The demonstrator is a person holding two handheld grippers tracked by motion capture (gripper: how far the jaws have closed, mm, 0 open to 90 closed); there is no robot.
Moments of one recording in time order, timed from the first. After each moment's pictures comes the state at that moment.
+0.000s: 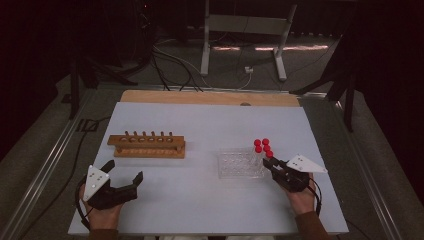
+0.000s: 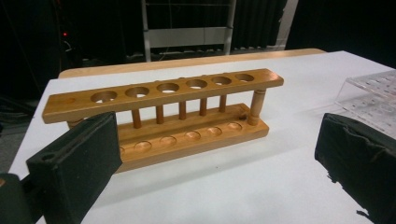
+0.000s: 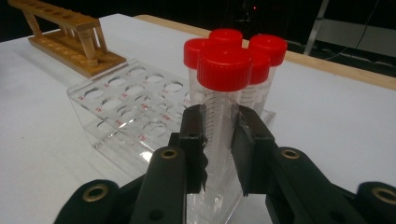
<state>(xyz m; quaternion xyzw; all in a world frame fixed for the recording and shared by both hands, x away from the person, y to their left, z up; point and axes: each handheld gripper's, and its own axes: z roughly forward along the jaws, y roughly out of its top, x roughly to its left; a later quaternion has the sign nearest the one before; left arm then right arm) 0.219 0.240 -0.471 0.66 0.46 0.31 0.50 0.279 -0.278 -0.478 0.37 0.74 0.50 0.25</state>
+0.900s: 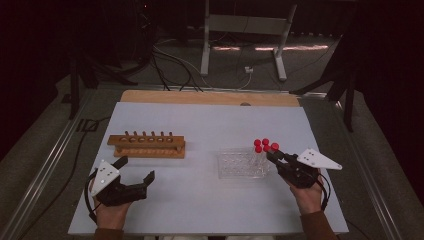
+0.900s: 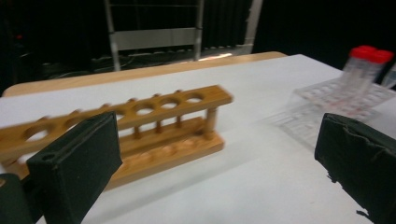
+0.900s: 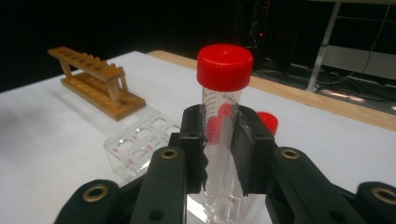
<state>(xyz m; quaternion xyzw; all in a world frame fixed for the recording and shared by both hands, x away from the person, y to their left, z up) 0.224 0.207 -0.442 0.69 0.41 0.27 0.52 0.272 -0.280 -0.435 0.36 0.72 0.54 0.24</state>
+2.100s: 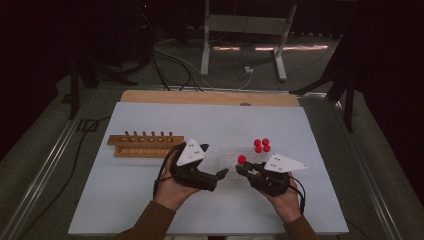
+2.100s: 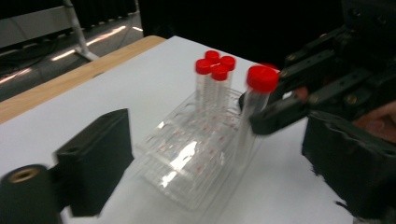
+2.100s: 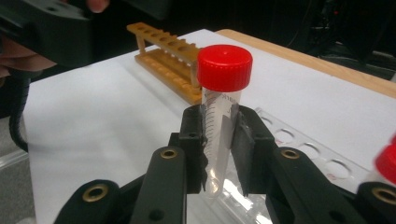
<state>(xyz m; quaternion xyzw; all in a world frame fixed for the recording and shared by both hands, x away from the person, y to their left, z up) 0.268 0.043 -0.393 0.81 0.25 0.14 0.51 0.260 -0.209 -0.437 0.29 0.78 0.53 0.15</state>
